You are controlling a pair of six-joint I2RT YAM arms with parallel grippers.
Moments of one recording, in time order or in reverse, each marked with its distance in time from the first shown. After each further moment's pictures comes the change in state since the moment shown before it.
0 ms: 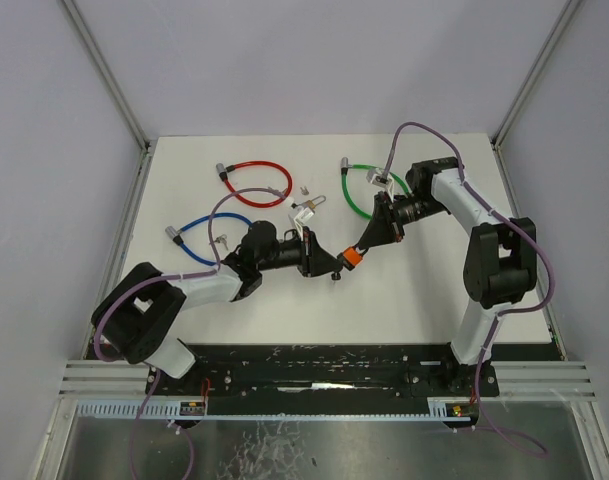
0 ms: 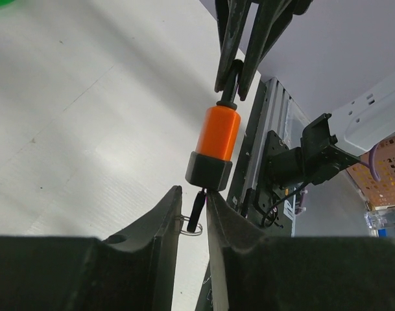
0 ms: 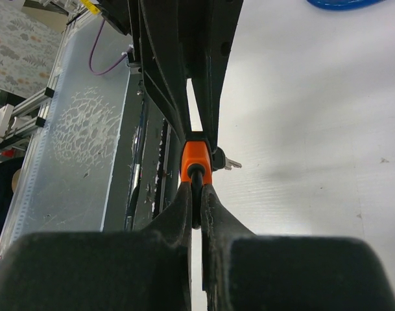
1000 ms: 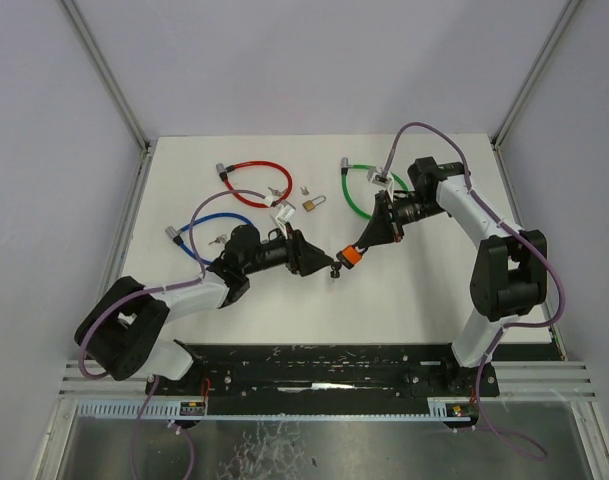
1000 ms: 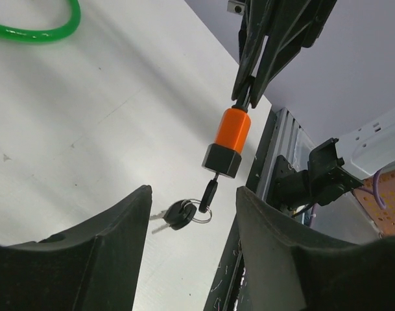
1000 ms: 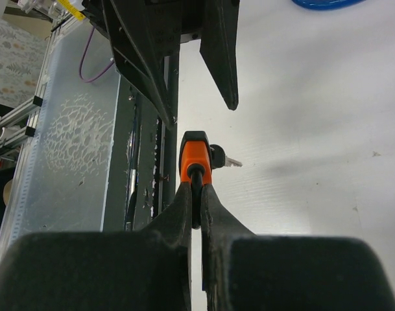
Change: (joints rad) left arm 0.053 -0.121 -0.090 0.039 -0.072 -0.016; right arm 0.011 -0.092 -0.064 0.193 0.027 0.212
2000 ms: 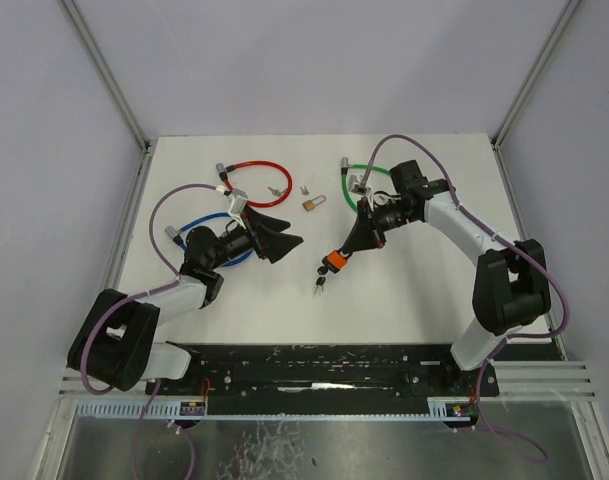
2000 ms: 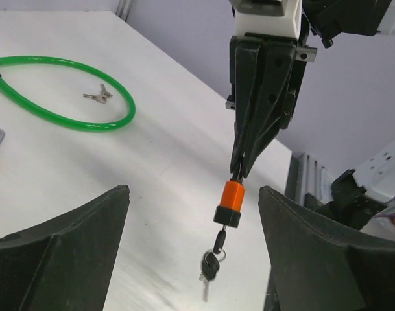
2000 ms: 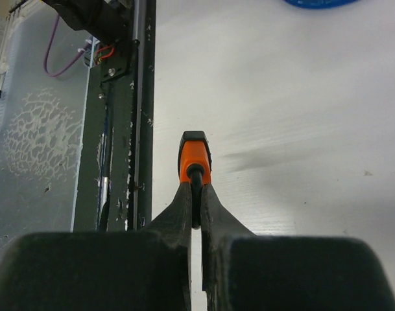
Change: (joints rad) left arm 0.282 -0.060 -0.109 0.316 0.140 0.045; right arm 0.127 -0.082 -0.194 0.485 0.113 0.341
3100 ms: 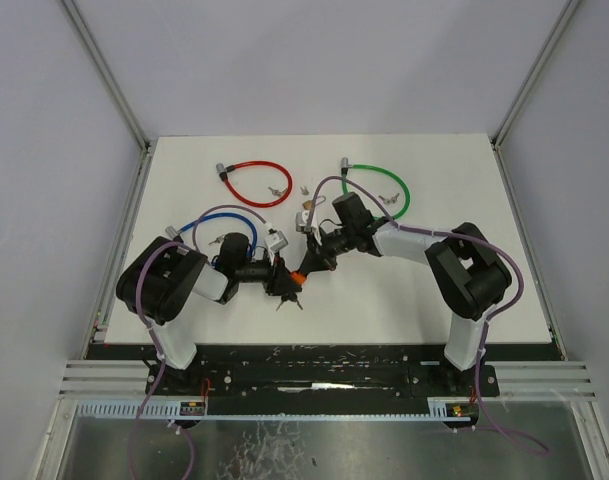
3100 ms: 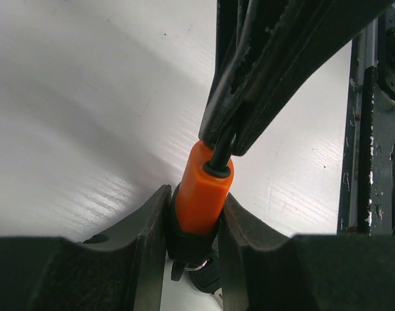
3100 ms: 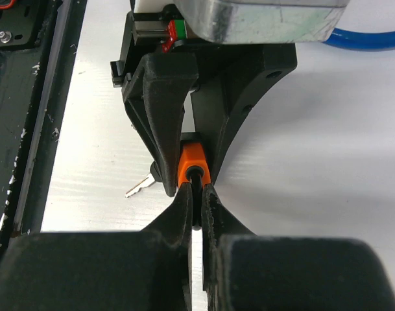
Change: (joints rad) left arm -0.043 0.421 0.018 -0.274 0.216 0.487; right arm 0.310 0.198 -0.153 0.635 0.212 0.097
